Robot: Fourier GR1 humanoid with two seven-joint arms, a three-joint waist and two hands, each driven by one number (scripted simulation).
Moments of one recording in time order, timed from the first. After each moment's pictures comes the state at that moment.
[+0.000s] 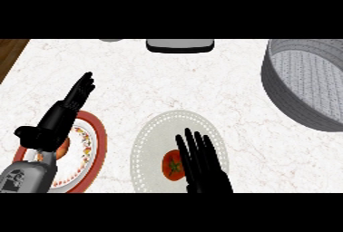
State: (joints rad) left arm -0.18 0.37 -0.12 -1.53 0.12 -0.04 -0.04; right arm 0.02 -0.07 0.86 -1.90 1.28 -0.11 0.69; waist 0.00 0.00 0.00
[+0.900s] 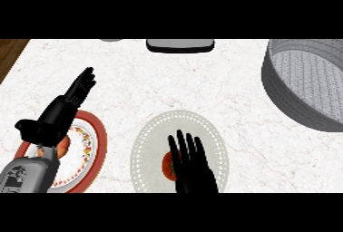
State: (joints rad) left arm -0.21 0.30 -0.05 -1.54 0.05 -0.11 0.02; right arm -0.04 -0.03 0.90 -1.72 1.29 -0.14 0.77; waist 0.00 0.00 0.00
